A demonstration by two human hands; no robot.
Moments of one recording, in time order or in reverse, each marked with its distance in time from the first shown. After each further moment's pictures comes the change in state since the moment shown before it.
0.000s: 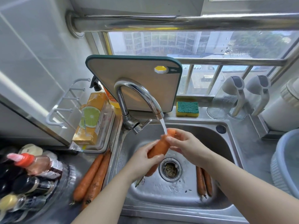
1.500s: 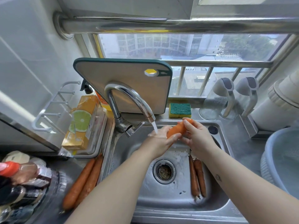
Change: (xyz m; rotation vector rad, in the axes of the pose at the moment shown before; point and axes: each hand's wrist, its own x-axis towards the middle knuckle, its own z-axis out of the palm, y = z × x) left_hand 0.069 0.044 0.030 0.498 -0.005 0.058; right_hand 0.007 -0.017 -0.034 0.408 0.466 -0.018
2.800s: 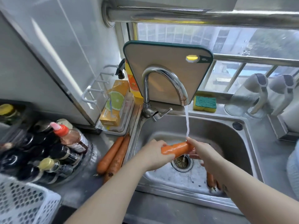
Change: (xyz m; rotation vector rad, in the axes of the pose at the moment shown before) left_hand -0.113 -0.050 -0.022 0.045 -0.120 -0.234; right_hand -0.057 0.060 0.022 -0.681 -0.002 0.300
